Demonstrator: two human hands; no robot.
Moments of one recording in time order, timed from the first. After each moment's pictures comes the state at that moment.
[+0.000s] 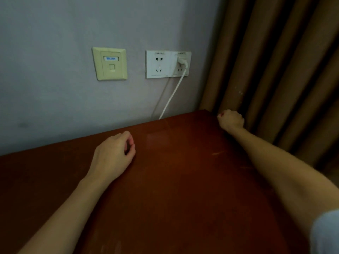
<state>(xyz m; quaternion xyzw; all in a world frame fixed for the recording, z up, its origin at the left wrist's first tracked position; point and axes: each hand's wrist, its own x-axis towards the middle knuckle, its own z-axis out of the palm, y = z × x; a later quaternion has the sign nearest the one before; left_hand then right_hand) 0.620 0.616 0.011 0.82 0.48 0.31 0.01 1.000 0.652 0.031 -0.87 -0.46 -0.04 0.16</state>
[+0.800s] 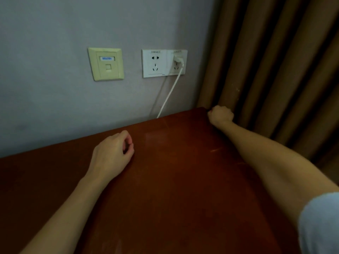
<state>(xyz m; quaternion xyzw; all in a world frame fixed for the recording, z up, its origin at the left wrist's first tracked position) 0.620 0.620 0.010 0.82 0.48 0.30 0.01 0.976 0.667 0.034 -0.88 -0.45 -0.05 0.13</state>
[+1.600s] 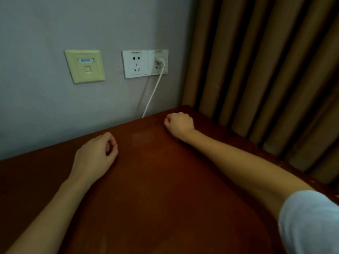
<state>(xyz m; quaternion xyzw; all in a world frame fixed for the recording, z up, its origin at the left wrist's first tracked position) 0.620 0.616 0.013 0.82 0.49 0.29 0.03 0.884 0.634 0.034 -0.78 -0.61 -0.07 0.13</state>
